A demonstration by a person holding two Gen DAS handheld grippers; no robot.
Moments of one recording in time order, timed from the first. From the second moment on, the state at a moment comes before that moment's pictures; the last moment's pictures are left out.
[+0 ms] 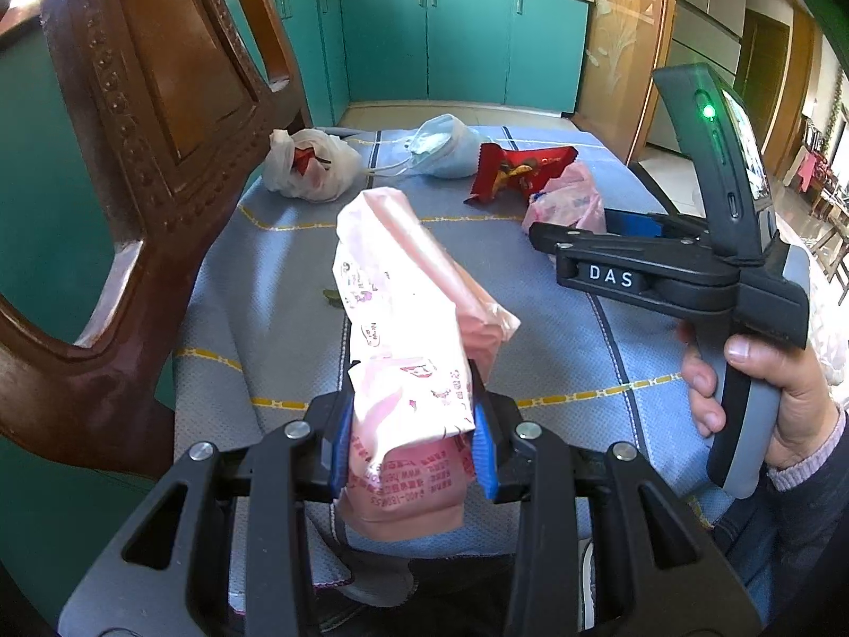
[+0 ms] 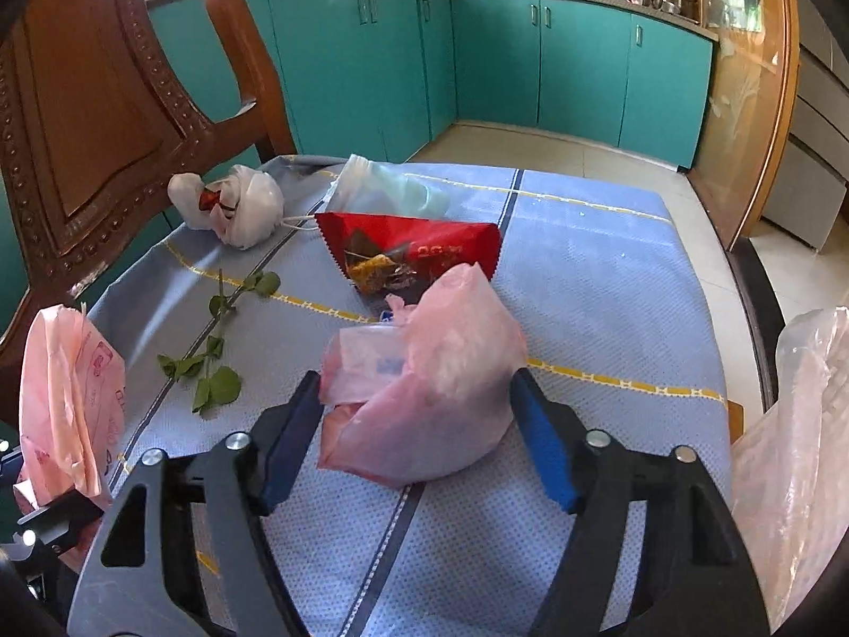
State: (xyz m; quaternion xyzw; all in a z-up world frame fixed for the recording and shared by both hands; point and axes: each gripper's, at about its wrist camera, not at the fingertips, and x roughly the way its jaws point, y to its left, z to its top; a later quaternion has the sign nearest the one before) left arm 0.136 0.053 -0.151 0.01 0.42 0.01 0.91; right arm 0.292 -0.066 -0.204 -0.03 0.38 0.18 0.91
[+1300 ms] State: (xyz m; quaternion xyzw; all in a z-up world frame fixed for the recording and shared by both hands) left arm 0.135 0.038 -0.152 0.02 0.42 0.00 0.91; right arm 0.256 -0.081 -0.178 -0.03 0.36 0.20 0.91
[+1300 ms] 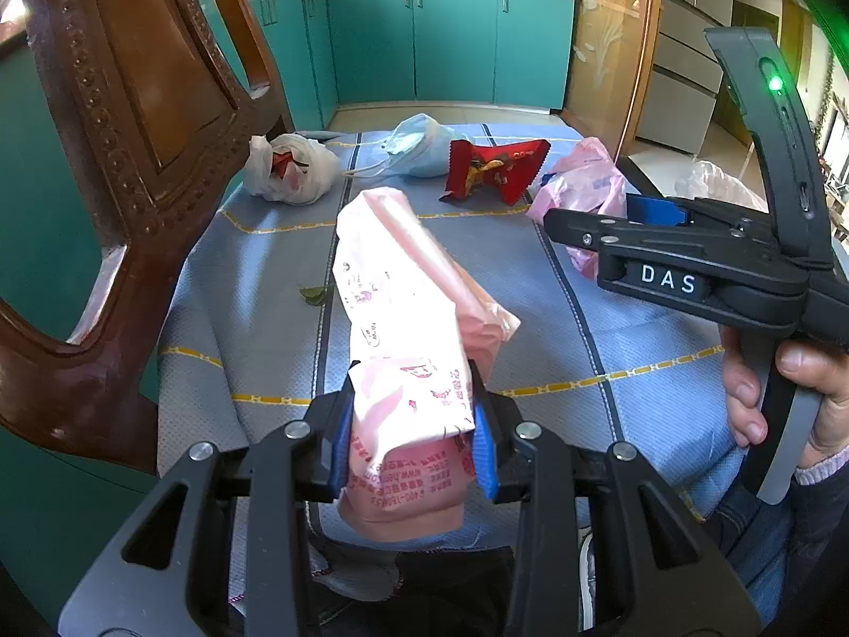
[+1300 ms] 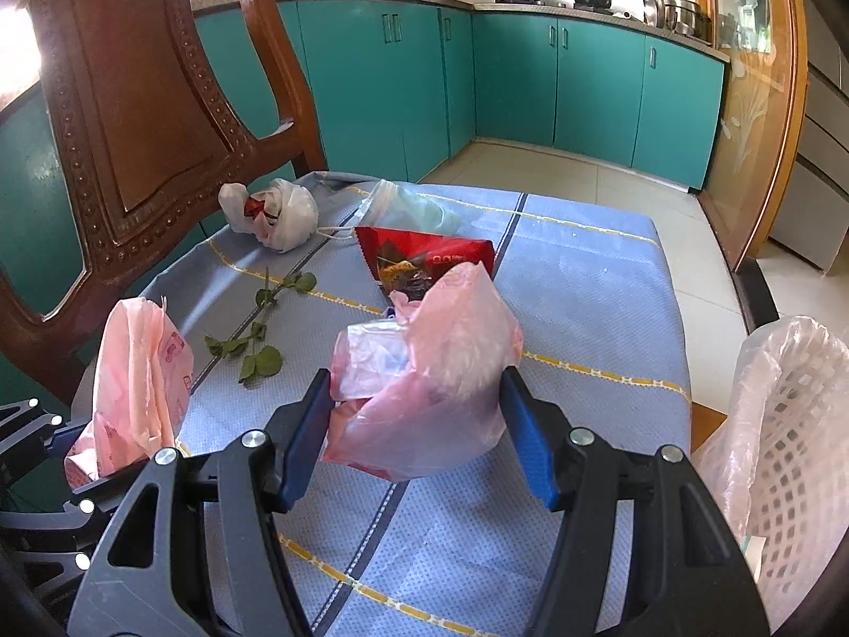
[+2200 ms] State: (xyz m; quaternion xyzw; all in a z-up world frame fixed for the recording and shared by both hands) left arm 0.135 0.028 -0.135 0.03 0.40 -0.02 0.92; right arm 0.221 -0.134 -0.121 0.01 0.28 0.19 0.94
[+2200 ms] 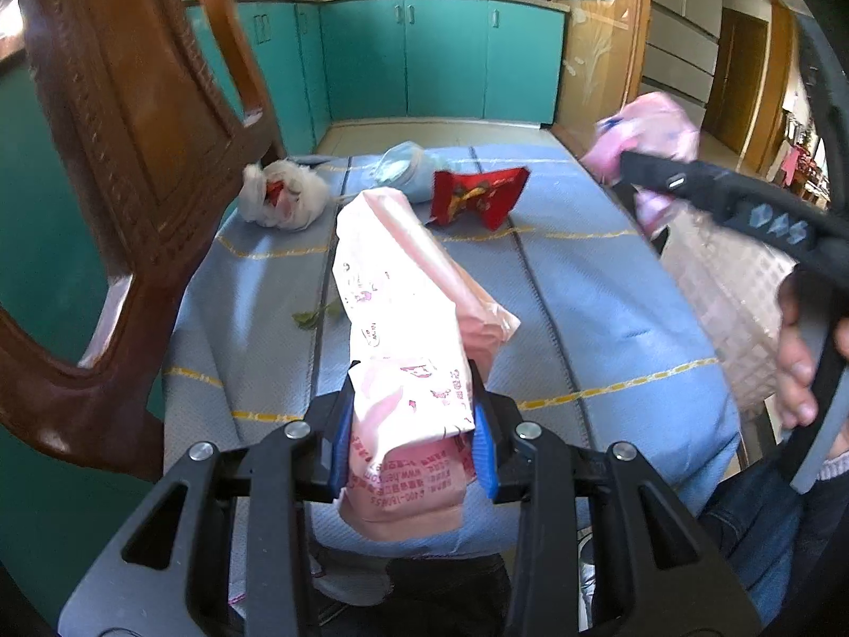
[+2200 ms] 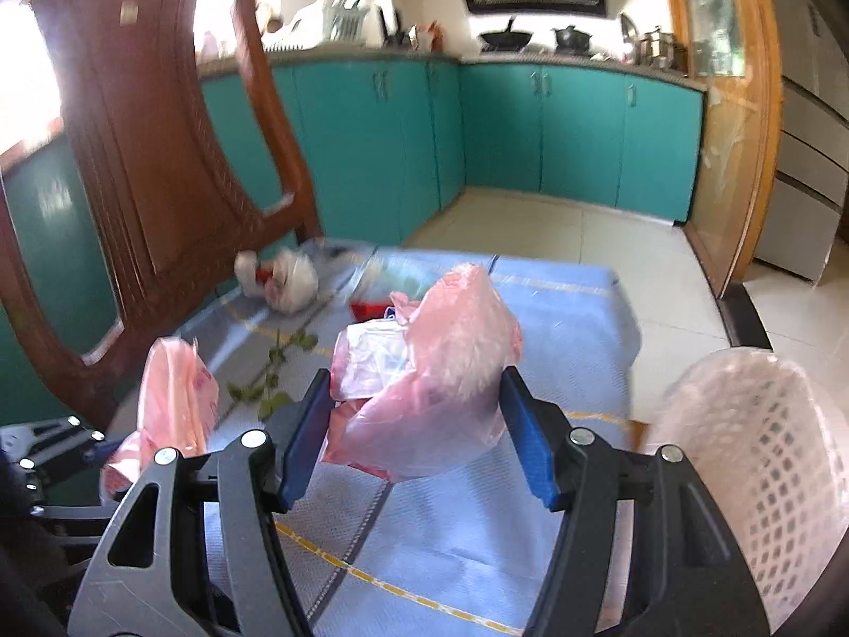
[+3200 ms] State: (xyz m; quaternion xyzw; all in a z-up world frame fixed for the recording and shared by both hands) left arm 0.203 -0.153 -0.119 0.04 0.35 -0.23 0.91; right arm 0.159 -0.388 -0.156 0.31 0.29 -0.04 0.91
